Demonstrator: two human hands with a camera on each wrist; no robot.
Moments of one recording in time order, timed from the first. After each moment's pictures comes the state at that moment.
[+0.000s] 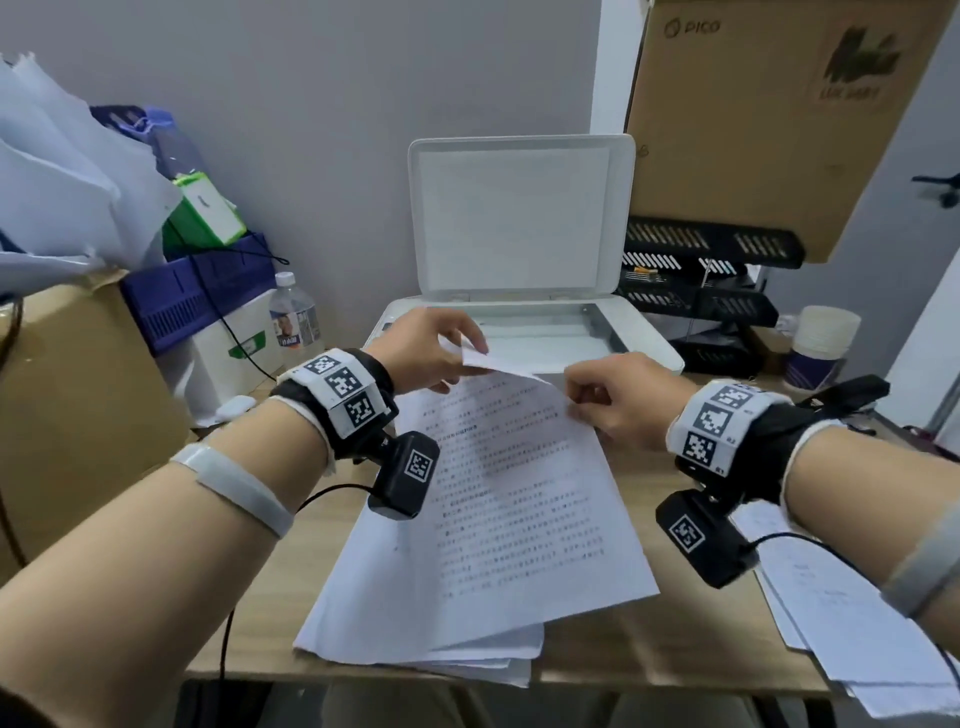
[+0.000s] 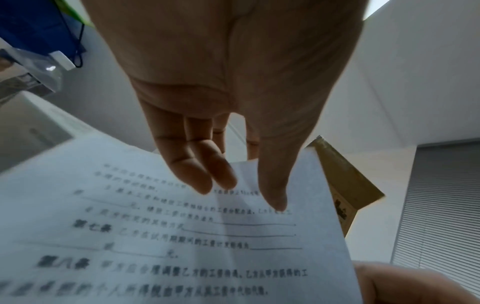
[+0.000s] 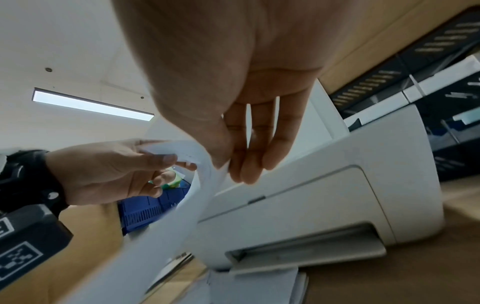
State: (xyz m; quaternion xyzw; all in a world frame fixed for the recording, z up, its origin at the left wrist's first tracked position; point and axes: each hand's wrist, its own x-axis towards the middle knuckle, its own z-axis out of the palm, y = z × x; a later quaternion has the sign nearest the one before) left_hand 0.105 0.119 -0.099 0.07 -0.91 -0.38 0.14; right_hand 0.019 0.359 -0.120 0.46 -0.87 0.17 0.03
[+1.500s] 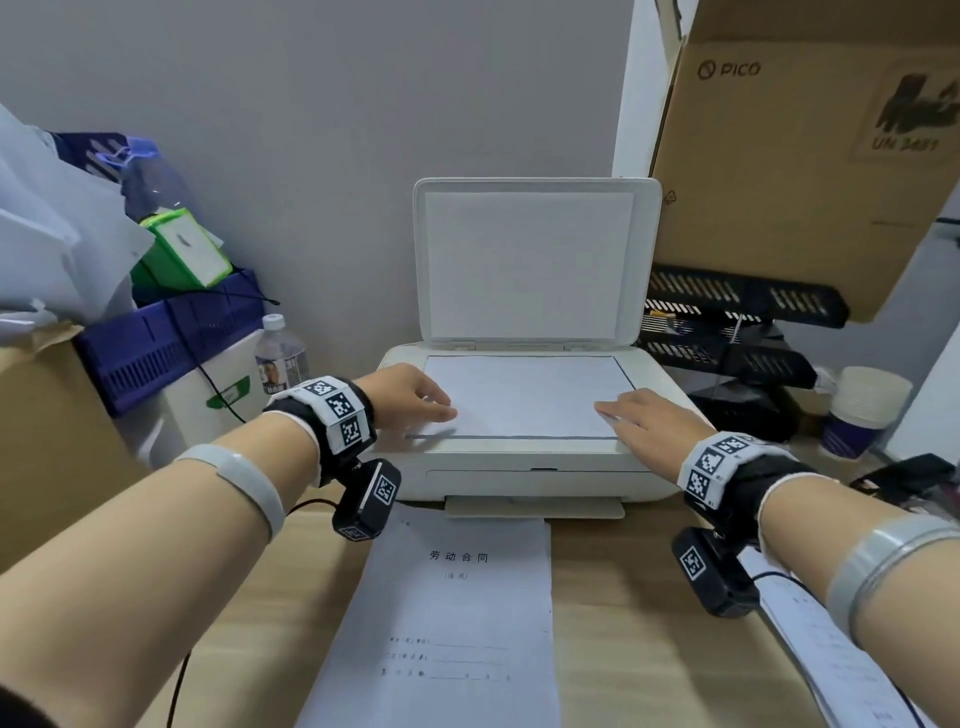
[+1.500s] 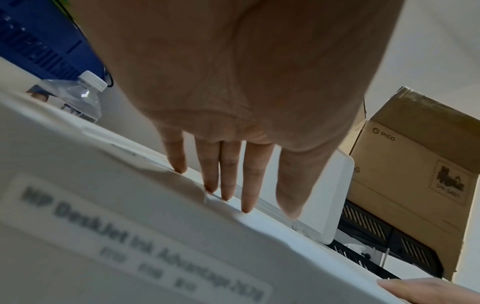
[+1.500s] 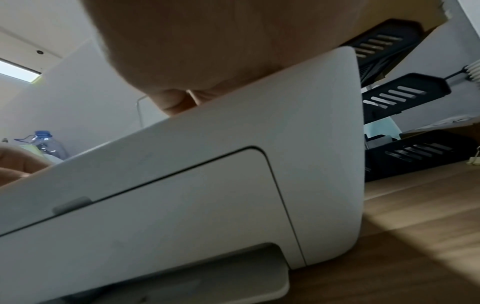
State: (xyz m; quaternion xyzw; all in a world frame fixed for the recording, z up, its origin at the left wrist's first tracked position) left_hand 0.018 0.018 -0.114 0.11 -0.97 -0.21 0.00; right_hand -0.120 0.325 -0.156 0.32 -0.94 0.12 -0.01
